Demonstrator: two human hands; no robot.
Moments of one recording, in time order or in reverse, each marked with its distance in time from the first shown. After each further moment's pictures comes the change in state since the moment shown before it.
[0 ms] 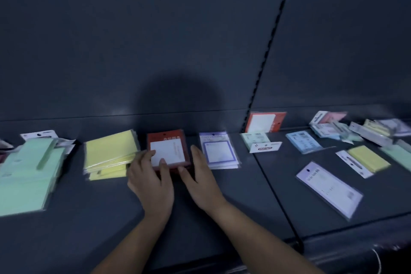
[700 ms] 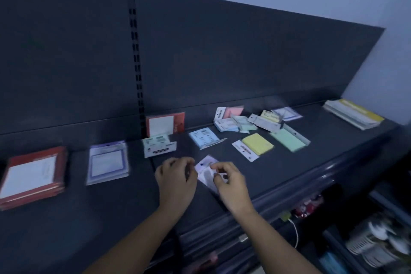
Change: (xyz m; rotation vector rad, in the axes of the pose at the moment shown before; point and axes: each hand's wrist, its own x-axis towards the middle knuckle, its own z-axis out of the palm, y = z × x) left_hand -0.139 0.158 0.120 -0.072 -0.569 0.387; right_hand -0.114 0.087 -0.238 -0.070 0.448 0.221
